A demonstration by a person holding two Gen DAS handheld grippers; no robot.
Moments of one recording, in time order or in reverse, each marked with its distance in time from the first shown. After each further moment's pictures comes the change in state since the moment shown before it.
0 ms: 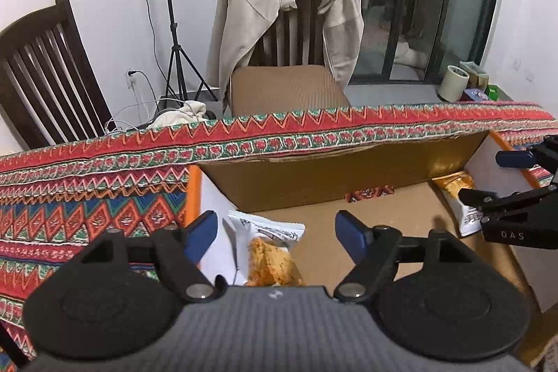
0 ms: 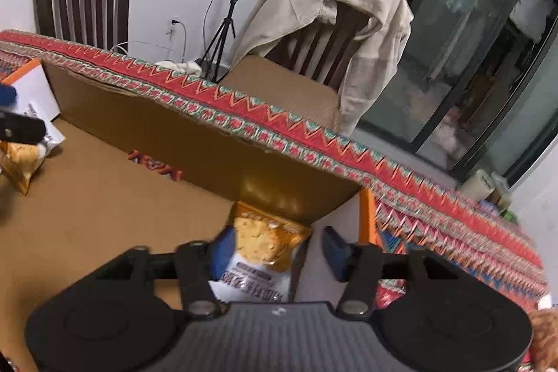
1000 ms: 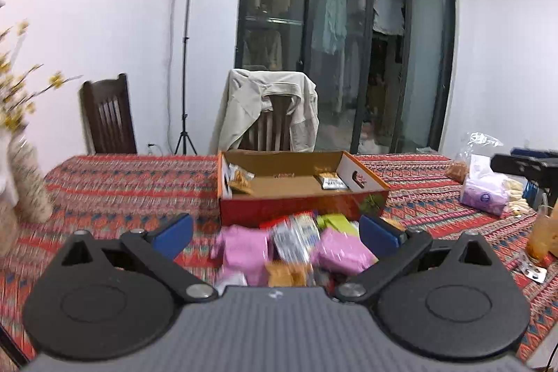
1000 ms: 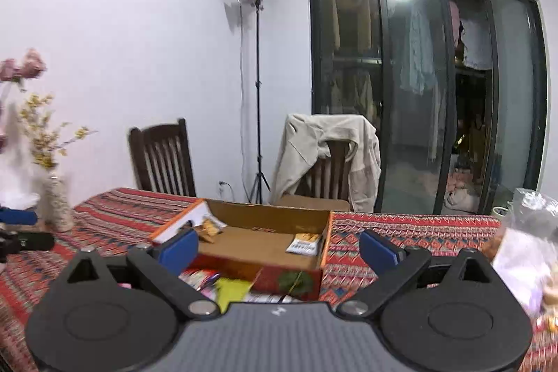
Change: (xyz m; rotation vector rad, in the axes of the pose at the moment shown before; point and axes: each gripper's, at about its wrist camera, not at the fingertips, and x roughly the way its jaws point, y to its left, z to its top) left arm -0.377 -0.053 -0.266 -0.056 -0.405 -0.040; right arm -0.396 -0.029 -0.237 0.276 -0.553 0.184
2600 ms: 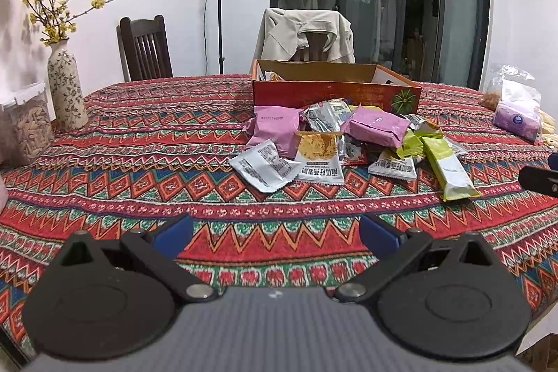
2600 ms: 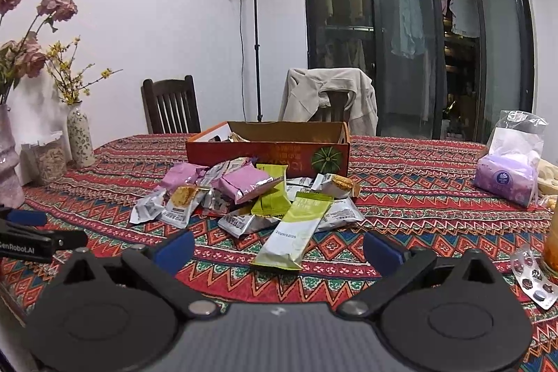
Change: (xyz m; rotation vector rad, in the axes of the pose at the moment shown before) left arm -0.008 0.000 -0.109 0.006 0.169 0.135; right arm -0.061 0.072 -0.148 0.030 0.110 -0.040
